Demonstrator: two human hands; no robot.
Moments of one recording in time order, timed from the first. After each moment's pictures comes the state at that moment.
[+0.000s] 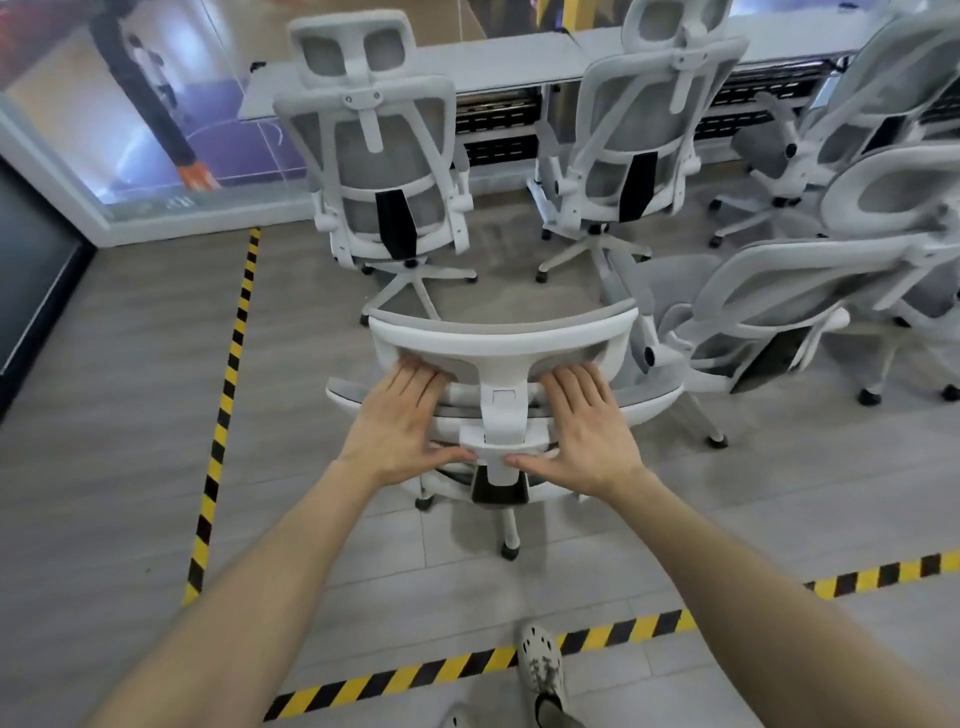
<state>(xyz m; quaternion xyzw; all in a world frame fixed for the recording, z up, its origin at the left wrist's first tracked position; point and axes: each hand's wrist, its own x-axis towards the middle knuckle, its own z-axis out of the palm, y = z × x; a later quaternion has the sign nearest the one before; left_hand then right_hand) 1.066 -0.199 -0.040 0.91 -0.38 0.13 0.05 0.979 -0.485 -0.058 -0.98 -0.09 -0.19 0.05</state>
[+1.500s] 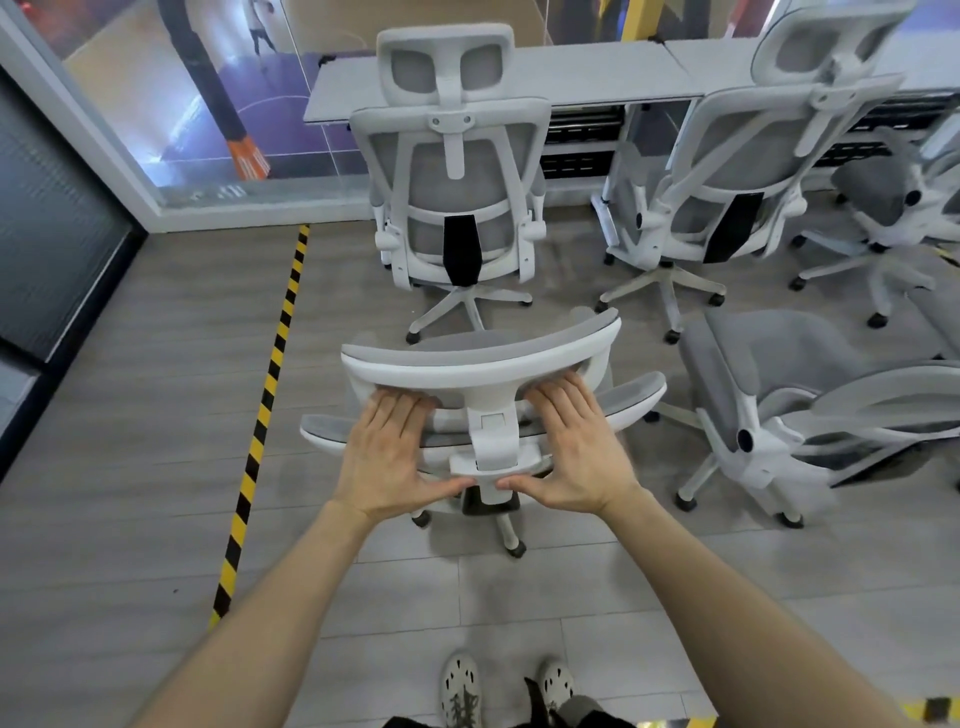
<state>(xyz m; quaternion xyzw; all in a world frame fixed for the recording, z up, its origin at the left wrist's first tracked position) 1.228 -0.090 -0.061 0.94 -0.28 0.20 0.09 1.194 -0.384 -0.057 -0.96 -0.18 -0.17 0.15</state>
